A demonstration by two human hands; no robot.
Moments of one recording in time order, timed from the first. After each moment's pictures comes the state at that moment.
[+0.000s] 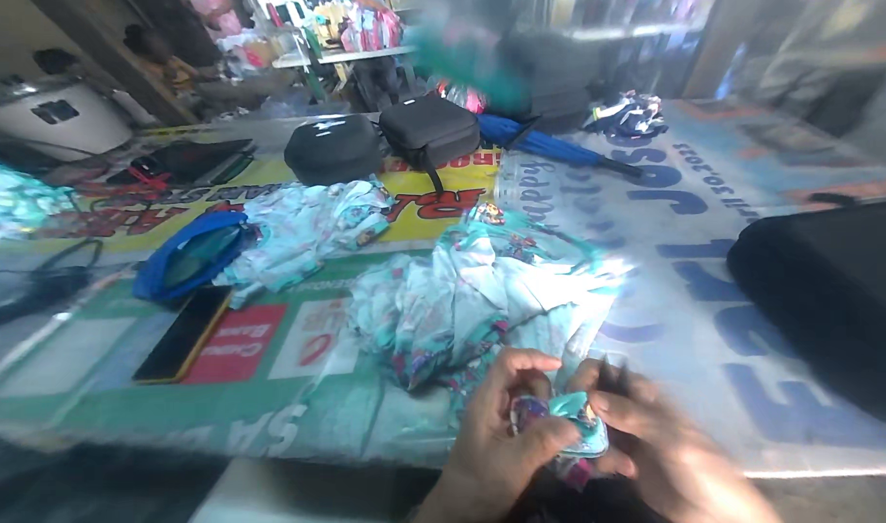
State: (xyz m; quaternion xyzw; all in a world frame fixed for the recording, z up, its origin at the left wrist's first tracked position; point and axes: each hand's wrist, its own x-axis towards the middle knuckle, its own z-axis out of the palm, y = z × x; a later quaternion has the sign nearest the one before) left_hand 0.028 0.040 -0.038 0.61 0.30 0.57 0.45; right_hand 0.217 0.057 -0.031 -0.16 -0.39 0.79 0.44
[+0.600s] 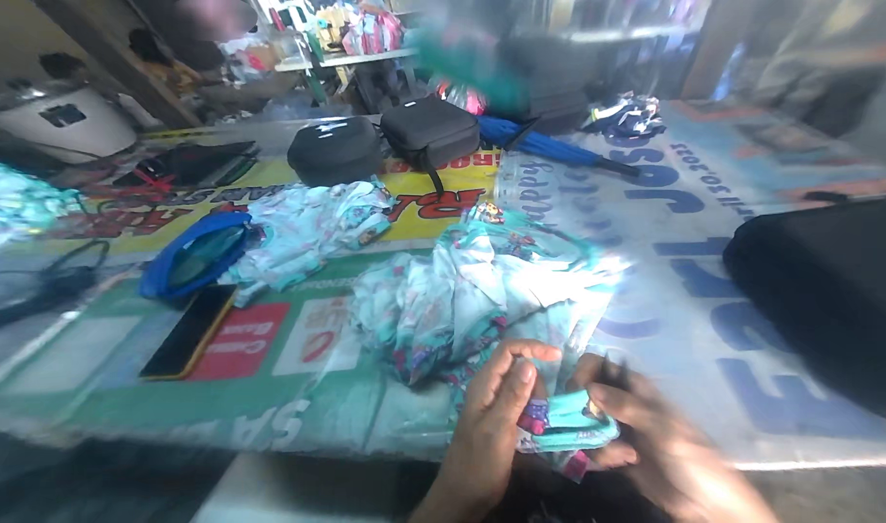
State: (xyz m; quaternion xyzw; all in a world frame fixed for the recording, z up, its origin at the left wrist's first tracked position) left_hand 0.032 0.040 -0.034 0.52 0.31 0.58 0.54; right_hand 0.220 0.055 -0.040 -0.18 -0.38 0.80 0.44
